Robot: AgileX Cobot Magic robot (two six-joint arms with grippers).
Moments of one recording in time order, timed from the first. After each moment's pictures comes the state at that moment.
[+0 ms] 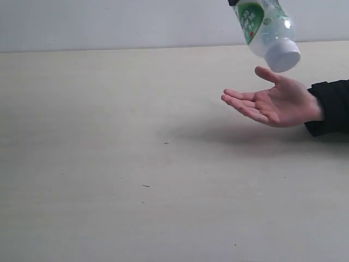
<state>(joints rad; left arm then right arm) -0.23 0.07 0.00 0.44 0.03 -0.65 0.33 1.78 -1.82 0.11 1.23 0.11</state>
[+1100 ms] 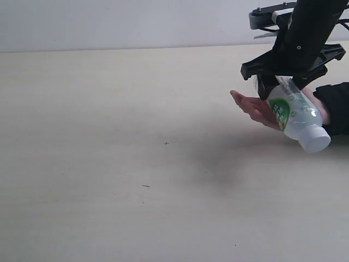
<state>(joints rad) -0.23 0.07 0.00 0.44 0.03 -0.65 0.29 1.83 -1.35 -0.10 0.99 0.14</state>
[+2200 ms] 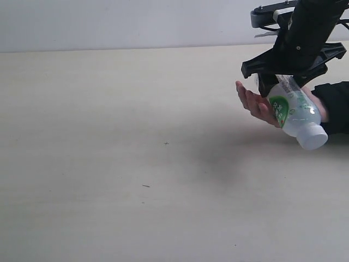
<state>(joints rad) -0.23 0.07 0.00 0.44 0.03 -0.65 0.29 1.83 -1.35 -0.13 0.95 0.18</state>
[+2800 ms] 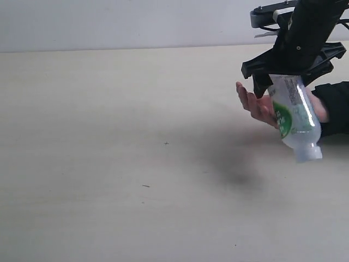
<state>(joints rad) -0.23 0.07 0.00 0.44 0.03 -0.65 0.29 1.83 -1.35 -0.13 0.95 0.17</state>
